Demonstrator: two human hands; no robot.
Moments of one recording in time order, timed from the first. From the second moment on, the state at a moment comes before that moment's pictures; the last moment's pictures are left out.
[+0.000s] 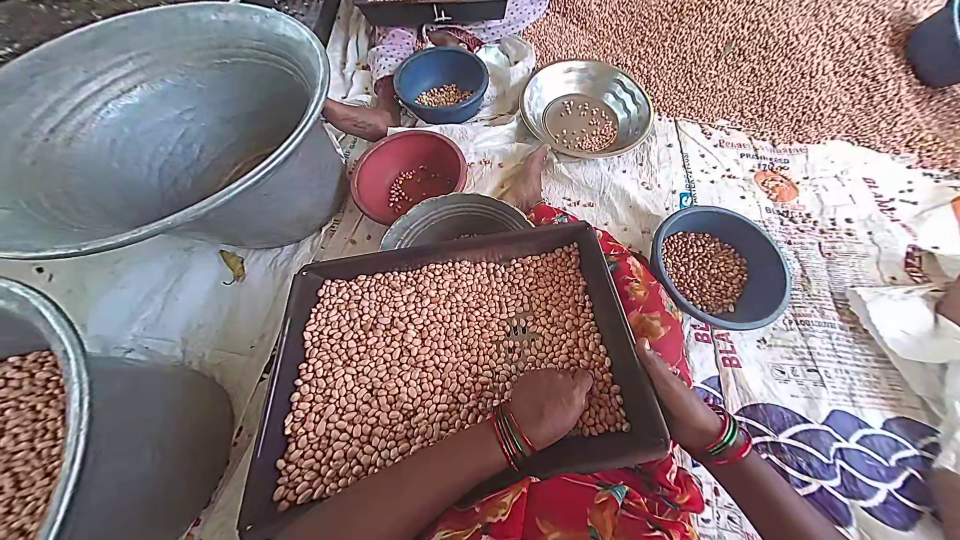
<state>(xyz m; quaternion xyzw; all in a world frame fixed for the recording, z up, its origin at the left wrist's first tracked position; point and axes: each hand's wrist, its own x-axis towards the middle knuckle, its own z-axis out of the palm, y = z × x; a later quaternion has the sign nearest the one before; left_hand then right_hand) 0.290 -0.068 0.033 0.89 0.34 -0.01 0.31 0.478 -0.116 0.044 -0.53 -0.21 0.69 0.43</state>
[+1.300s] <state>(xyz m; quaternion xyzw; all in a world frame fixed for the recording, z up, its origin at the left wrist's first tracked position) 0.152 0.035 0.081 0.72 0.62 -0.04 0.31 0.351 0.037 0.062 -0.63 -0.73 0.20 -0.17</state>
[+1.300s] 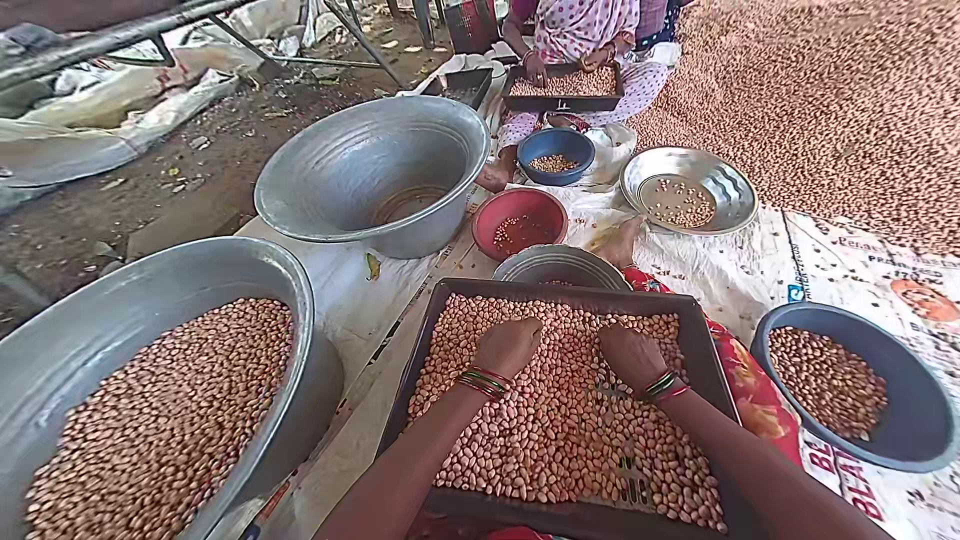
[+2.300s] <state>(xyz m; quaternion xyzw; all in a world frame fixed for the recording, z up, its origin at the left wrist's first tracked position) 0.131 0.003 0.080 0.70 0.62 -0.07 0.35 0.321 0.022 0.065 -0.48 -0.81 0.33 0.01</state>
